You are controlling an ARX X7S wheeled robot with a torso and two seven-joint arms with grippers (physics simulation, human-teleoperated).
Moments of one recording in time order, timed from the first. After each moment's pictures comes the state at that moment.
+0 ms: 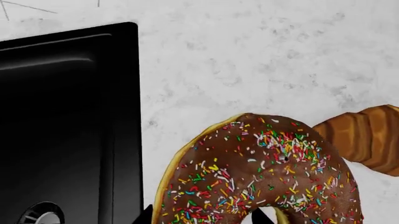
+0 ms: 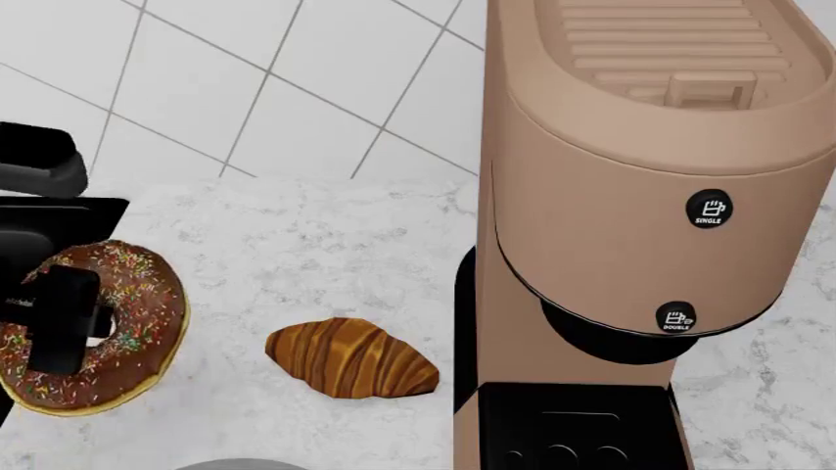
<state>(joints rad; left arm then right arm) -1.38 -0.68 0.72 -0.29 -2.13 -1.39 -1.19 -0.76 1.44 0.79 -1.05 0.24 0.08 1.57</state>
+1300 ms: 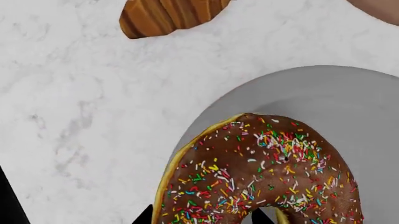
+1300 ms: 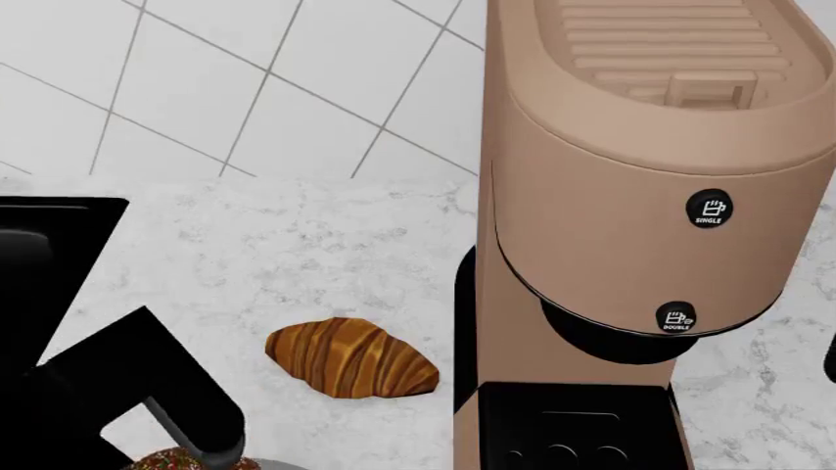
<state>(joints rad) -1.39 -0.66 1.09 0.14 -2.44 -1.38 -1.28 0.57 1.27 -0.54 -1.05 0.19 0.30 1.57</state>
